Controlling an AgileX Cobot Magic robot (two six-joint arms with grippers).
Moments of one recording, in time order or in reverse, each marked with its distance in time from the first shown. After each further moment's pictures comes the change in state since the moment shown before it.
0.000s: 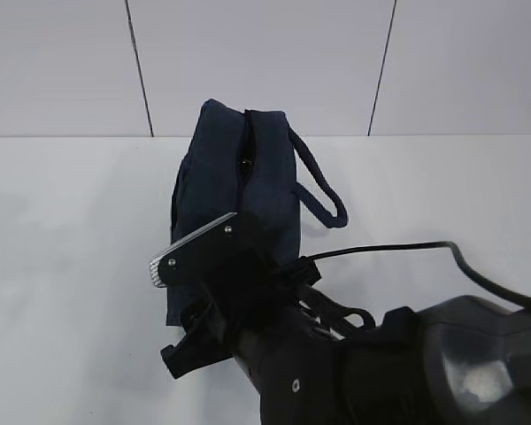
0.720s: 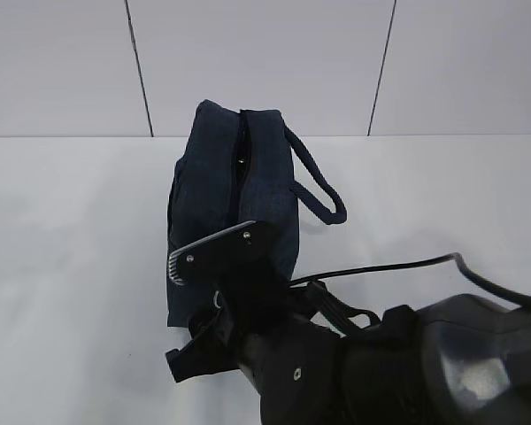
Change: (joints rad) left arm 0.000 0.000 0.000 -0.006 0.000 0.000; right arm -0.003 0.002 0.000 0.130 0.064 0.040
